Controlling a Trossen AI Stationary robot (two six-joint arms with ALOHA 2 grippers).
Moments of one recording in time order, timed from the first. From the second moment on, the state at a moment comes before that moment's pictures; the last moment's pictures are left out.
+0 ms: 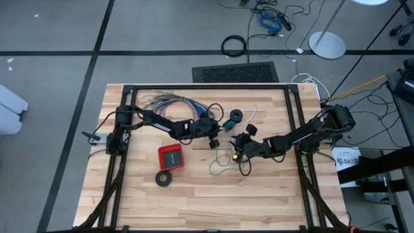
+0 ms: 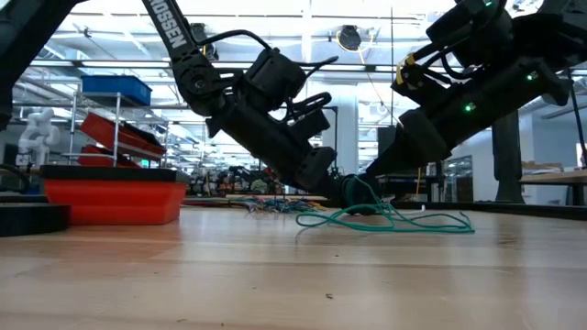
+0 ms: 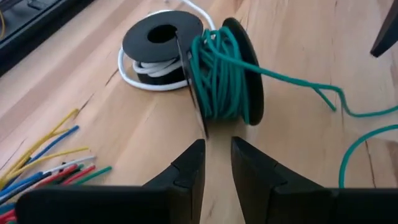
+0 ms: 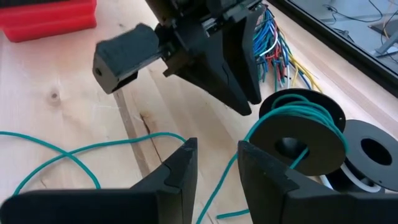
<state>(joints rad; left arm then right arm) 0.13 2.04 1.02 0.47 -0.21 -0.01 0.20 1.54 0.50 0.40 0.66 0.29</state>
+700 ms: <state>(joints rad) 0.14 2.04 1.02 0.50 -0.24 -0.02 0.20 1.54 0.50 0.42 0.65 0.29</state>
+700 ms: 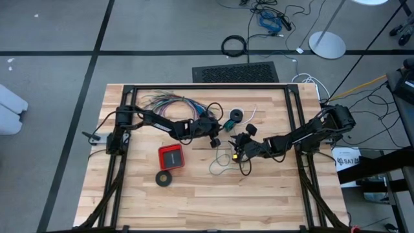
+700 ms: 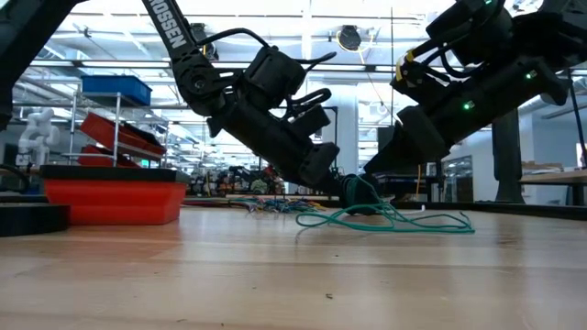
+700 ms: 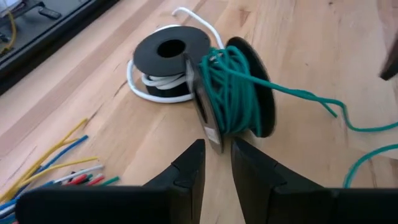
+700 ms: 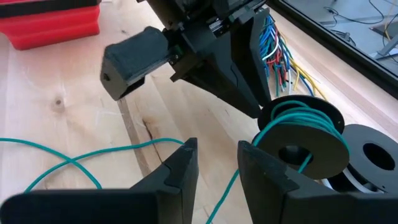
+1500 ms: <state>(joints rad) 0.12 2.21 1.17 0.47 -0.27 0.00 0.20 1.54 0.50 0.41 0.65 0.27</state>
